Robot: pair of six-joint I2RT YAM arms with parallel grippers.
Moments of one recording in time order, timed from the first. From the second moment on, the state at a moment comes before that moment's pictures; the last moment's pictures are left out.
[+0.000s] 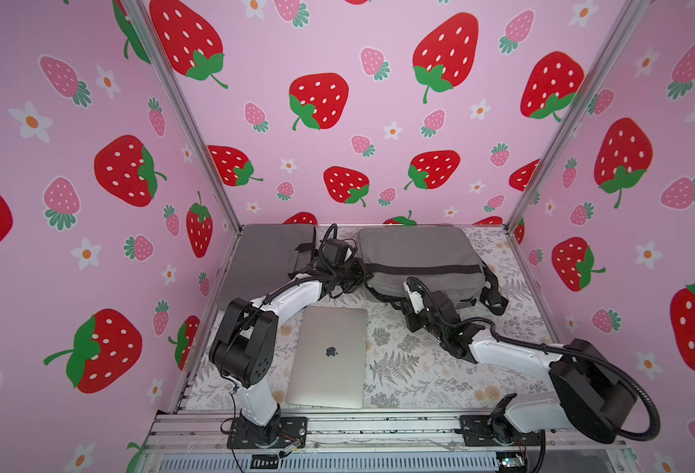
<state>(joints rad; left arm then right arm) -0.44 1.76 1.23 -0.16 0.45 -0.99 0.80 1.35 0.59 0.20 0.20 0.07</state>
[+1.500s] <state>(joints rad) -0.34 1.72 1.22 -0.21 0.55 -0.93 0.12 1.26 0.71 -0.17 0.15 -0.04</state>
